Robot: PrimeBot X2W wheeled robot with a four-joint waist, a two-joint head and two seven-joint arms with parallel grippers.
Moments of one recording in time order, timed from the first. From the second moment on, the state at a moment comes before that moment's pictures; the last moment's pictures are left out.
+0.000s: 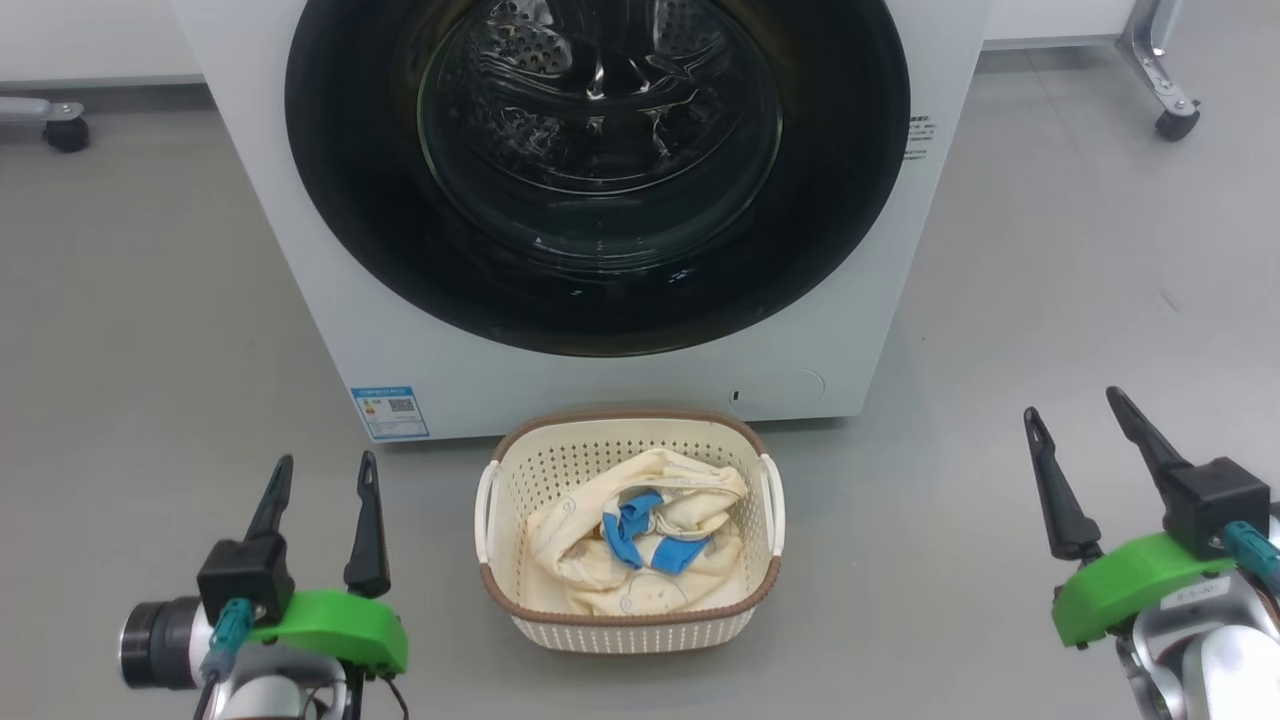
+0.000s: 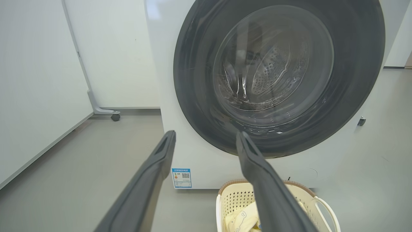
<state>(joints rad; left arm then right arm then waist) -0.20 0.11 -0.17 0.38 -0.18 -0.01 -0.25 -0.03 -0.04 -0.15 0.07 -0.13 0.13 -0.11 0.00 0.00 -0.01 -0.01</state>
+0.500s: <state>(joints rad) -0.20 0.11 -0.18 0.38 -0.19 0.00 -0.25 -0.03 -0.03 -0.16 0.07 -0.13 0.13 -0.11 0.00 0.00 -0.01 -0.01</state>
